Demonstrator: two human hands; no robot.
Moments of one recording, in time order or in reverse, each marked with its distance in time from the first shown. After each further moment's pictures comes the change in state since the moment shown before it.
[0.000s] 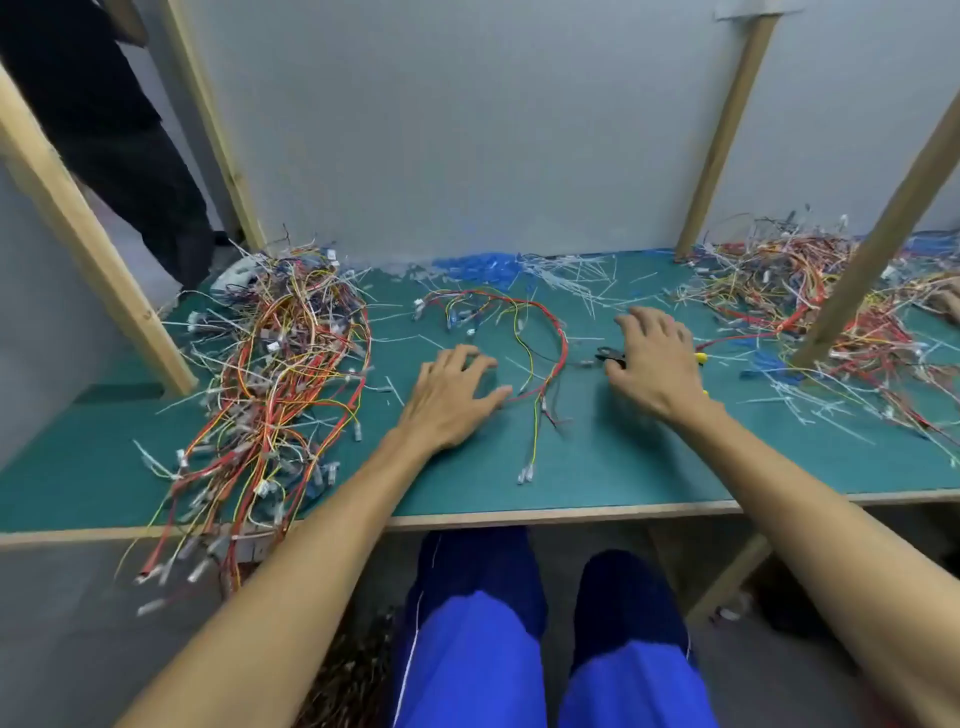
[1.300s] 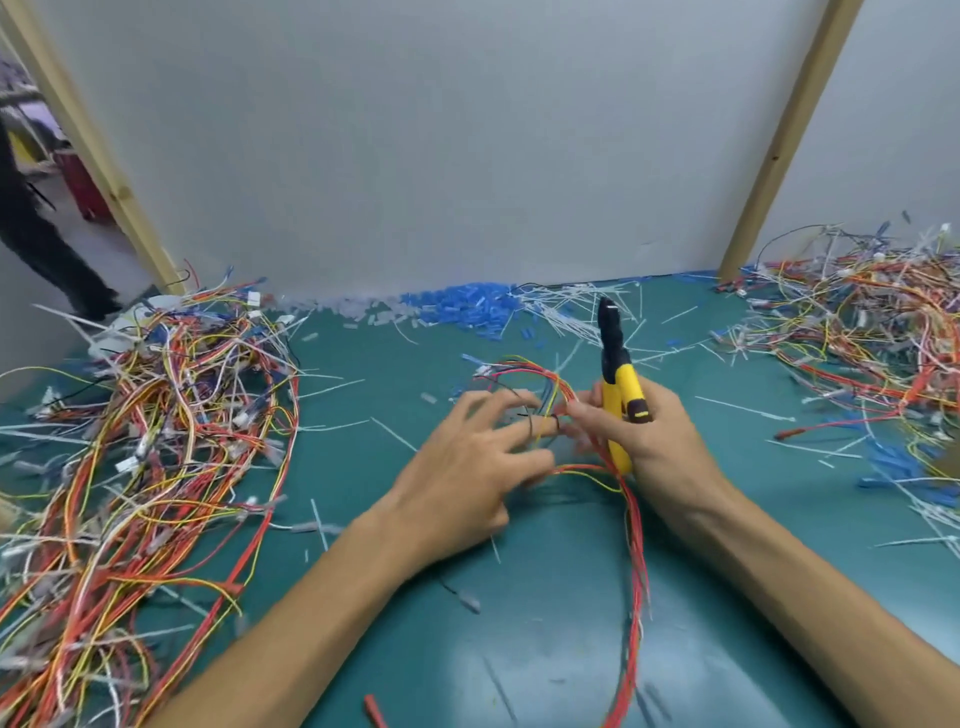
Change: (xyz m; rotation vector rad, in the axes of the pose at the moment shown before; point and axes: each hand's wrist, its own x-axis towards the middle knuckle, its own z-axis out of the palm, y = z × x) left_hand 0.088 0.004 0.015 0.171 0.019 0.665; right_hand 0.065 -0.027 0.045 1.509 -0.165 0.191
